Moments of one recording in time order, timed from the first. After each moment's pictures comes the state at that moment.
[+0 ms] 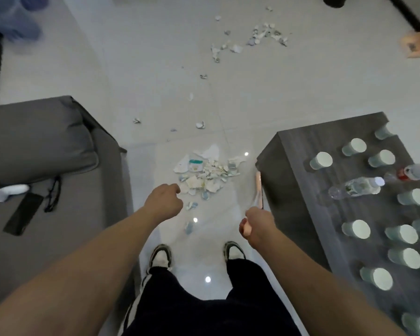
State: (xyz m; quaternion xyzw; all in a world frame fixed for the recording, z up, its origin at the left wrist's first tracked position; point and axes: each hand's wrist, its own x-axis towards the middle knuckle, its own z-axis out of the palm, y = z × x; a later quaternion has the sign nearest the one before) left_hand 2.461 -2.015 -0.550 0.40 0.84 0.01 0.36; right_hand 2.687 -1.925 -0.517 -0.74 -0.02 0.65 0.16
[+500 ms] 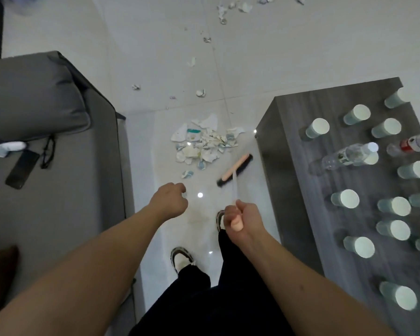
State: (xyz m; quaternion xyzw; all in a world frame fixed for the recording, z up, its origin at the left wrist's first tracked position) left_hand 2.598 -2.061 -0.566 0.39 0.84 -0.03 0.39; right_hand 2.785 -1.983 -0.534 -0.59 0.12 0.77 0.18
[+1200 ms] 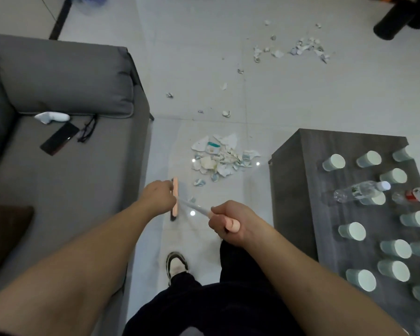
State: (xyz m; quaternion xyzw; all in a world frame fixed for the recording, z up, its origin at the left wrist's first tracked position) left_hand 2.544 -2.178 -0.536 0.29 0.89 0.04 0.35; right_hand 2.724 -2.059 -0.477 -0.59 -0.11 0.79 -0.10
